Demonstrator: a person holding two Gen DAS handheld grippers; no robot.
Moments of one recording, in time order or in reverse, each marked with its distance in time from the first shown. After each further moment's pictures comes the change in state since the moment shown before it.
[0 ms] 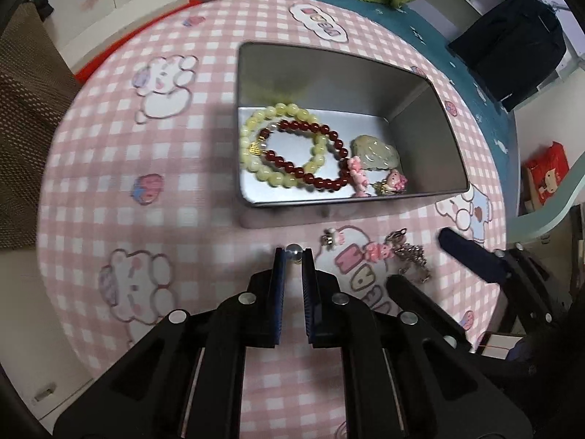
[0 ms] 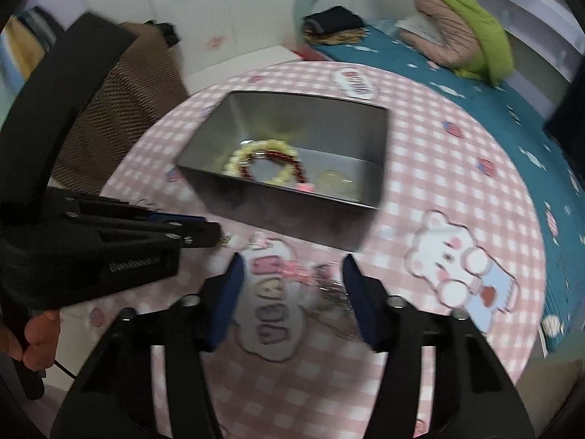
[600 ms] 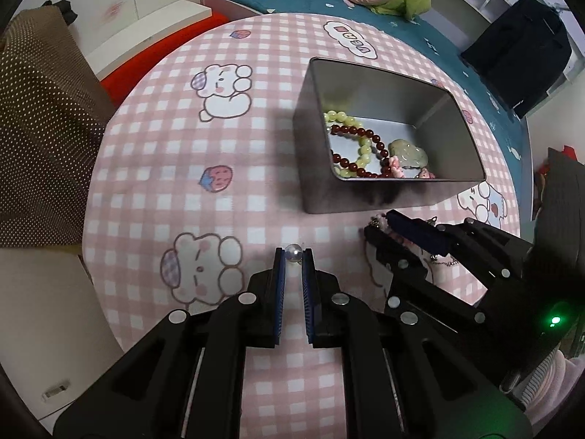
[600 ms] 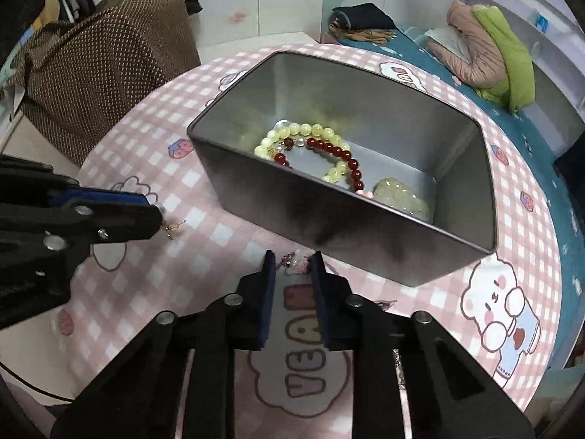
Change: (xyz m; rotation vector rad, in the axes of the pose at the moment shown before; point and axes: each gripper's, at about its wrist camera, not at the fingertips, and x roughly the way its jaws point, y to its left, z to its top) left arm -0.027 0.031 -0.019 -0.013 -0.045 0.058; right arm 0.052 0.030 0.003 -0.140 0.033 -0.058
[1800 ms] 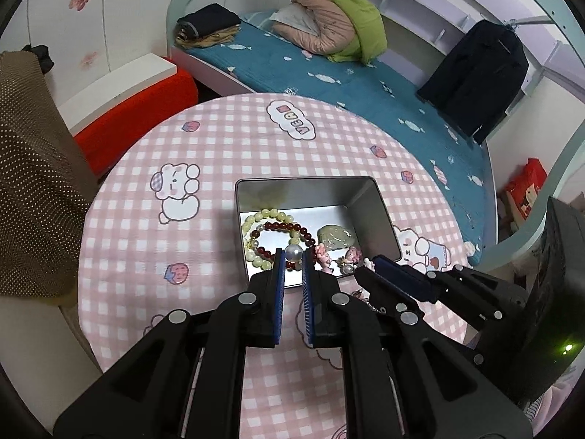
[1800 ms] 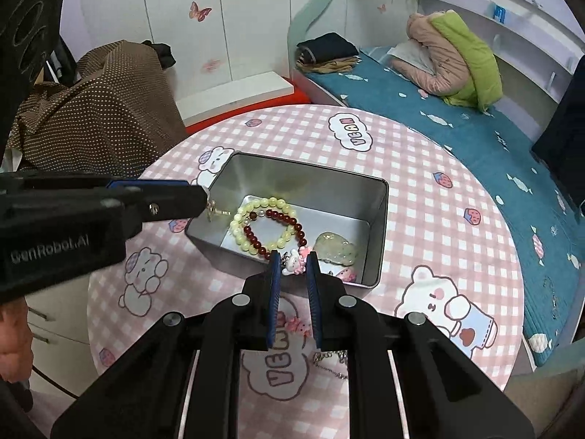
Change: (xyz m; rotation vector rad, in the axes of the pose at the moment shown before) left arm -0.048 -0.039 0.043 0.074 -0.191 -0.128; right arm -0.066 -0.032 0.021 0.150 -0.122 -0.024
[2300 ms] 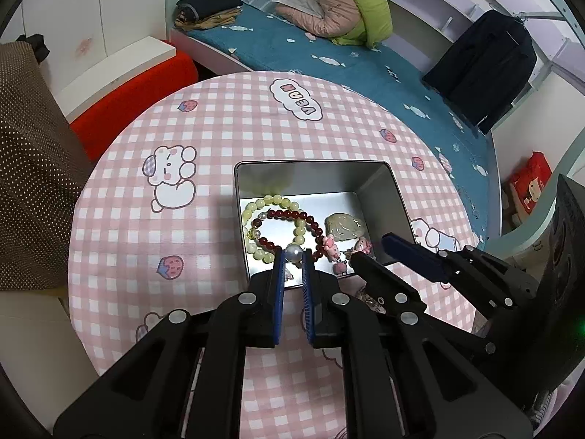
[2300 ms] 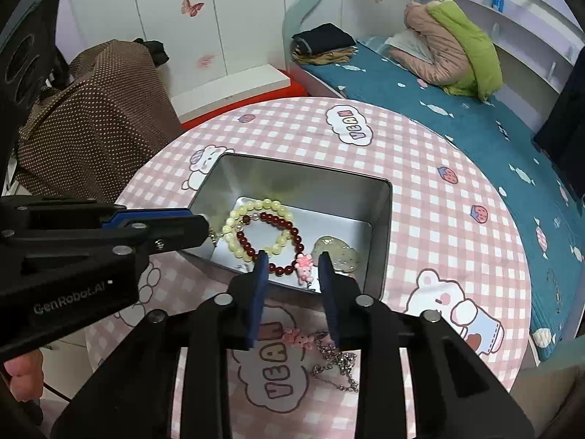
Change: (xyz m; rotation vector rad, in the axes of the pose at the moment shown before) left arm 0.021 0.006 0.001 -0.020 0.068 -0.001; right arm 0.015 -0.007 0.009 0.031 0.032 -0.001
